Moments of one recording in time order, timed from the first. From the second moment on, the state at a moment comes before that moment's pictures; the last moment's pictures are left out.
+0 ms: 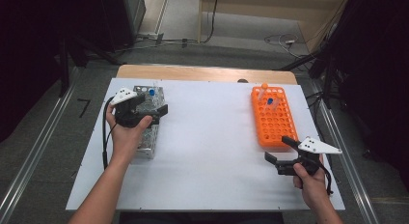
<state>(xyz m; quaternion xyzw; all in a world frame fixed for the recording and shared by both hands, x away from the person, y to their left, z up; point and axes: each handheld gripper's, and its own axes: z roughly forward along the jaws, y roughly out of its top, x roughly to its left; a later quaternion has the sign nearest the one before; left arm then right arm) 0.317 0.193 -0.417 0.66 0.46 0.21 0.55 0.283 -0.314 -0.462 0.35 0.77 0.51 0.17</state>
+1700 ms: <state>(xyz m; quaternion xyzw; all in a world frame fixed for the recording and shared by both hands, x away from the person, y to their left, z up) 0.230 0.166 -0.439 0.69 0.39 0.18 0.59 0.419 -0.275 -0.458 0.53 0.72 0.42 0.17</state>
